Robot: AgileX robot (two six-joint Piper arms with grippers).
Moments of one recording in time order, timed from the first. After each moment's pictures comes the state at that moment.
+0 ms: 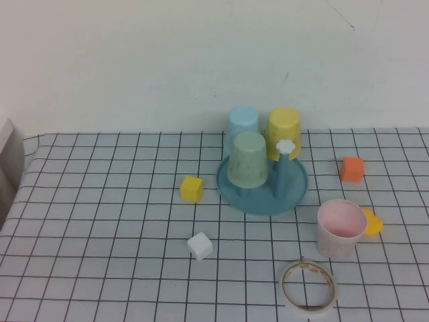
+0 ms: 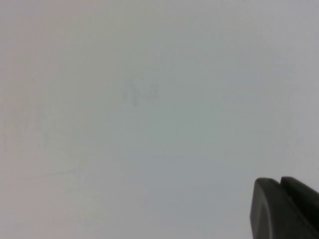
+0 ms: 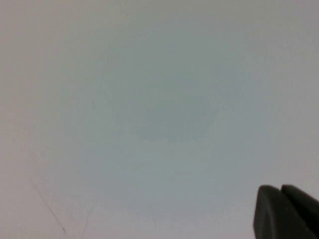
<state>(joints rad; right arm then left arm) -0.10 -0.01 -0.16 -0.08 -0.25 -0.15 -0.04 0.01 -0.33 -0.26 0.07 0.31</state>
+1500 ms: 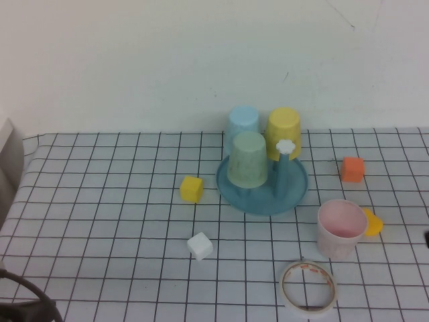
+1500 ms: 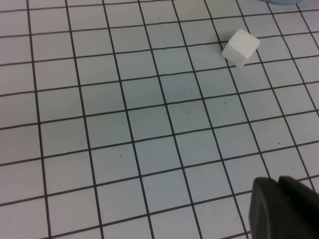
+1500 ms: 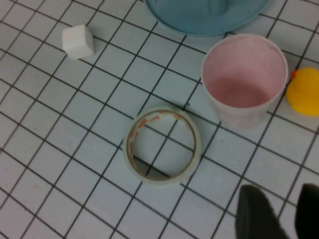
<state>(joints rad) -0.07 1.12 -0.63 0.79 0.71 -0.97 -0.04 0.65 -0.39 -0.53 0.64 0.43</state>
